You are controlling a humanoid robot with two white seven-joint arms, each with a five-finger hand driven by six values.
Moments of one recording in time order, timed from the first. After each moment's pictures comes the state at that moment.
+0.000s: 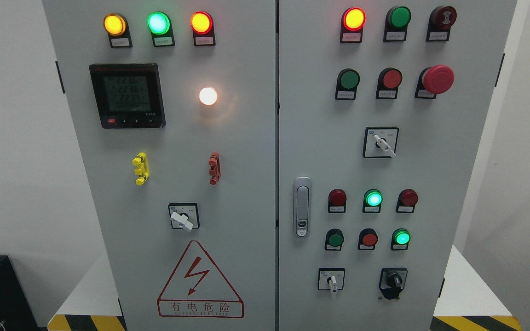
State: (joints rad) left arm 0.00 -0.10 -0.11 -0.08 0.14 -0.08 0.05; right arm 0.16 -0.28 0.08 -1.57 0.74 0.11 0.16
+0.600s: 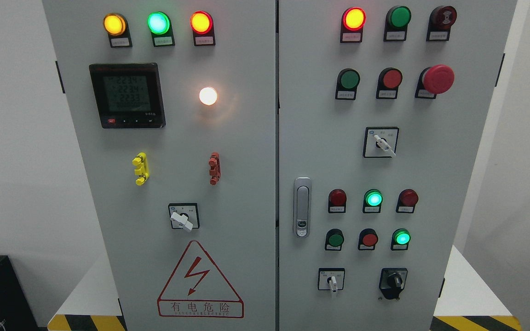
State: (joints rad) left arm 0.00 -0.10 -0.11 -0.08 0.14 -0.08 0.05; right arm 0.02 -0.30 0.09 -1.76 0.88 0.34 0.26
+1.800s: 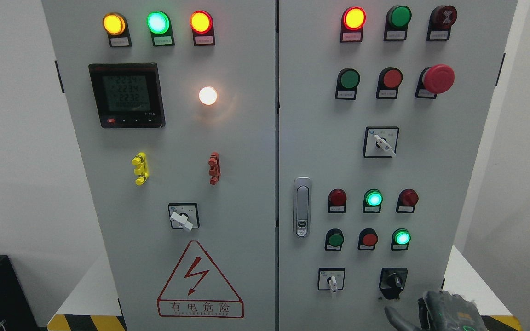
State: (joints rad) left arm 0.00 -0.10 -0.11 -0.08 0.14 -0.08 0.05; right arm -0.23 -0.30 0.17 -1.78 1.06 0.47 0.33
